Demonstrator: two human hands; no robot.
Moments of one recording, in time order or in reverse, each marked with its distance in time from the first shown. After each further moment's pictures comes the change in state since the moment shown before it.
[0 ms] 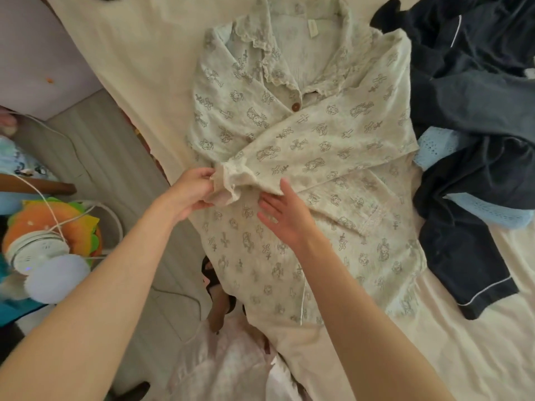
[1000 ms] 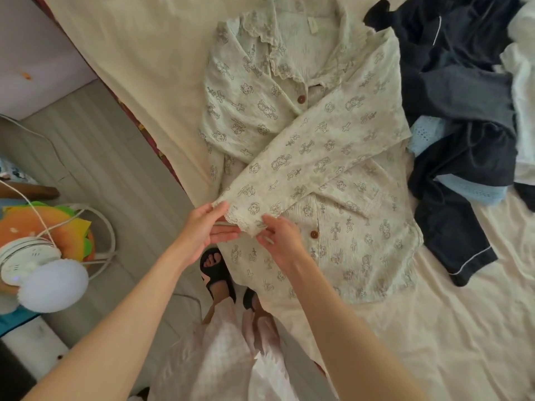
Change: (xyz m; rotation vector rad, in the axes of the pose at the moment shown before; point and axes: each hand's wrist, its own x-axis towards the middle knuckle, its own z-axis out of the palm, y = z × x) left_hand -0.031 -0.087 -0.012 -0.431 -0.169 0.012; right_hand -0.014 0.081 0.016 -0.103 0.240 -0.073
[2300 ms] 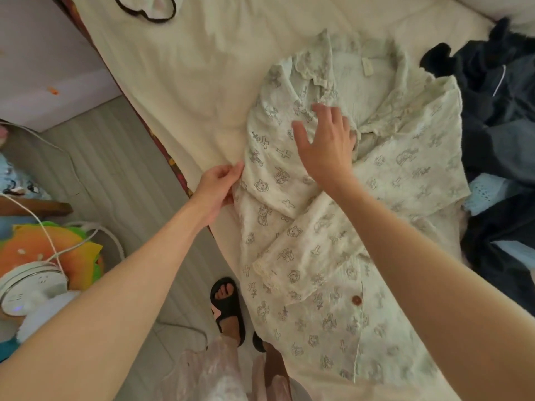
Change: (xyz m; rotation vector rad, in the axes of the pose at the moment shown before) left_hand 0.115 0.112 -0.035 0.043 0.081 0.175; right_hand 0.065 -0.178 0.115 -1.328 0.394 -1.107
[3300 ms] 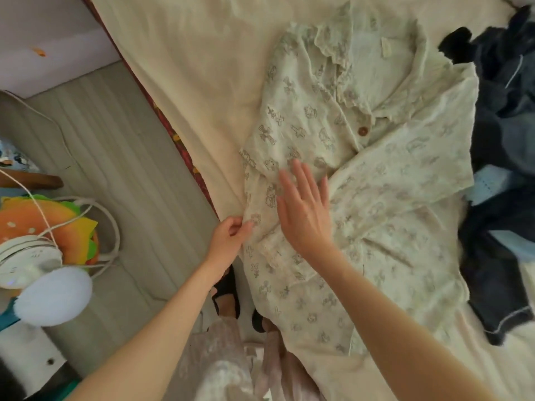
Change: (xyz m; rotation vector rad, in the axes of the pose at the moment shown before) left_hand -0.066 -0.102 -0.007 0.136 0.075 -0.031; right_hand -0.116 0.009 0.052 -0.120 -0.201 -0.210
